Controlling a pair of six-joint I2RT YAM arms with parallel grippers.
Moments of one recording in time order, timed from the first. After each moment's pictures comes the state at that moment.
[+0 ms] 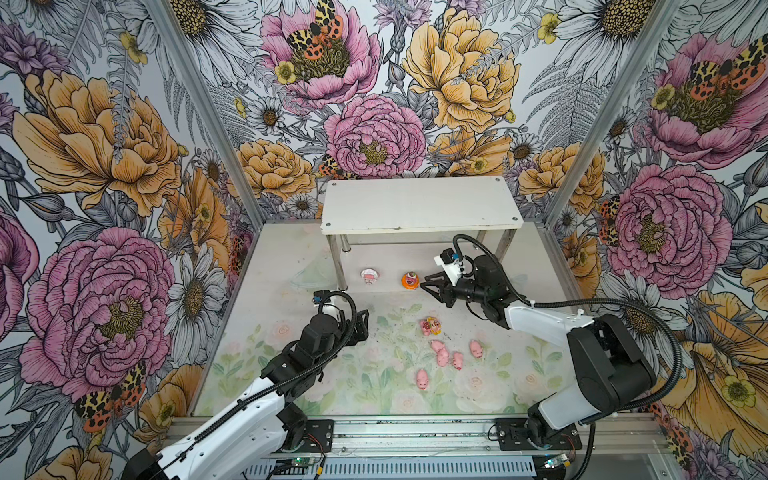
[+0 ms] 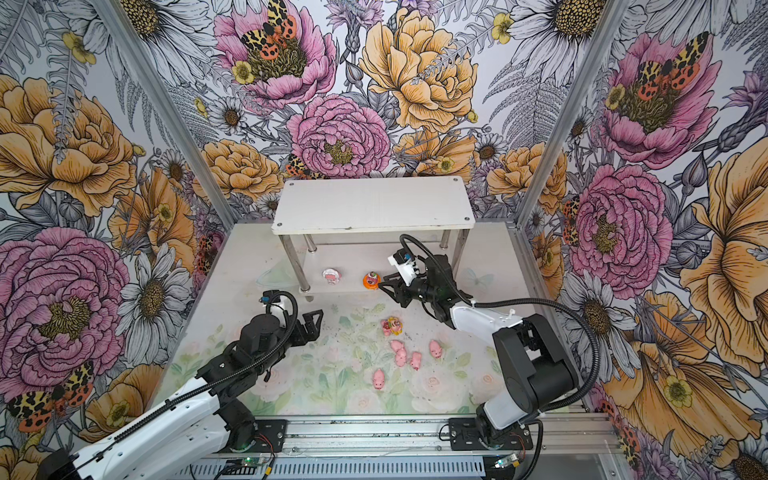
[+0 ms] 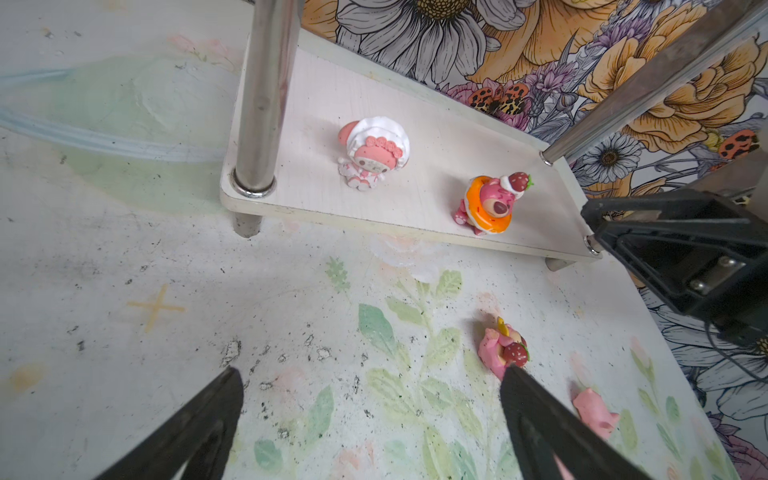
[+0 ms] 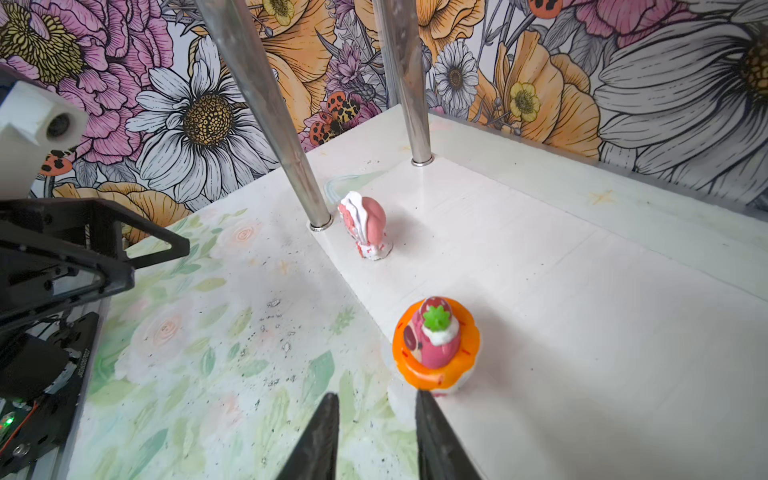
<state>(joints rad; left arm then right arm) -0.65 0.71 0.40 -0.16 -0.25 -0.65 0.39 1.52 0.77 0.34 -0.68 -0.02</state>
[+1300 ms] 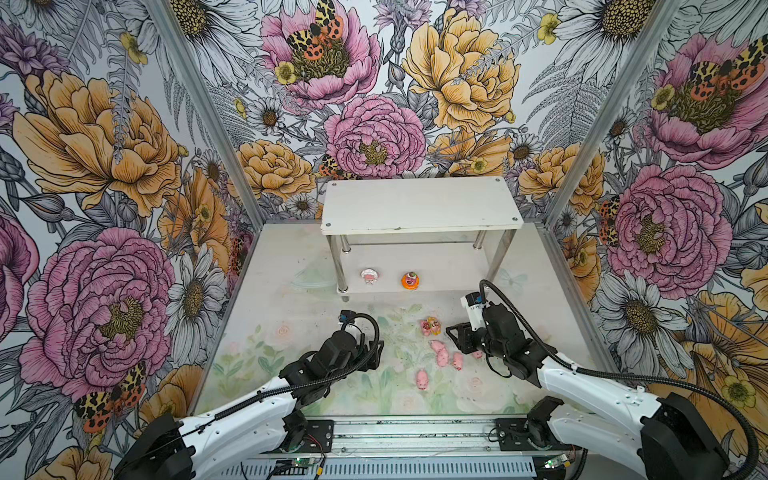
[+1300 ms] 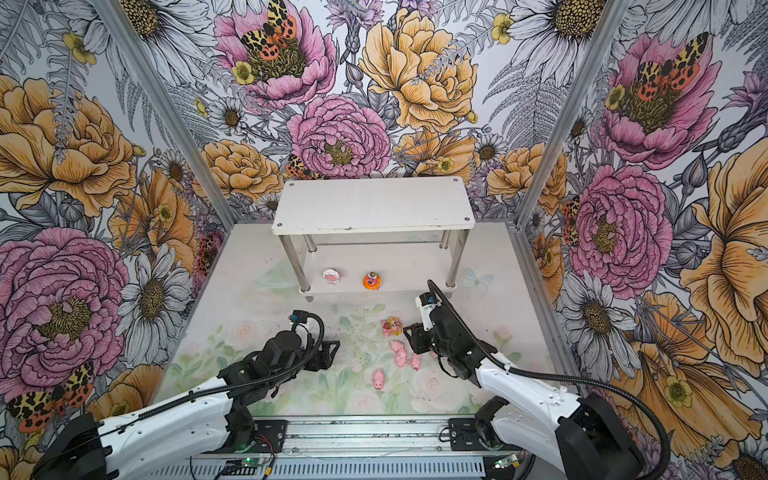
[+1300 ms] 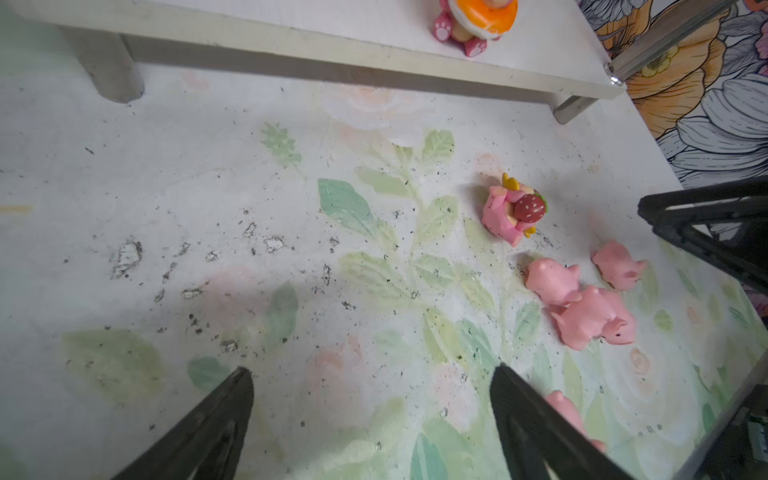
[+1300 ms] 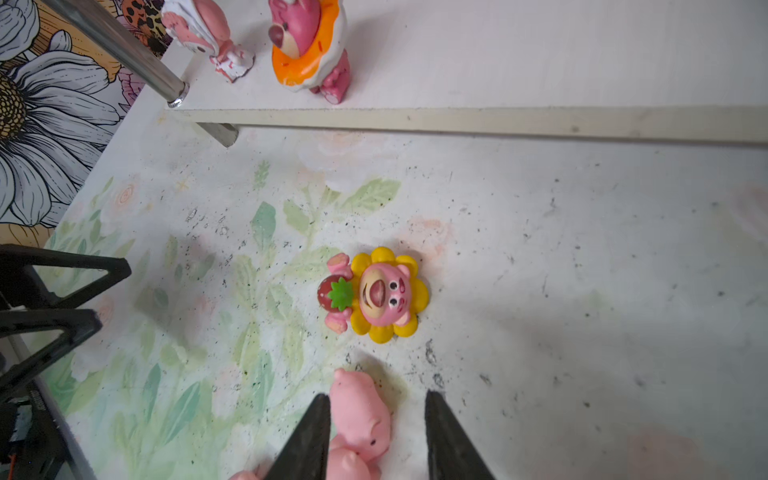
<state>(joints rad) -0.83 0.84 0.26 -0.07 -0.18 -0.64 0.60 1.01 0.40 -0.08 -0.14 0.42</state>
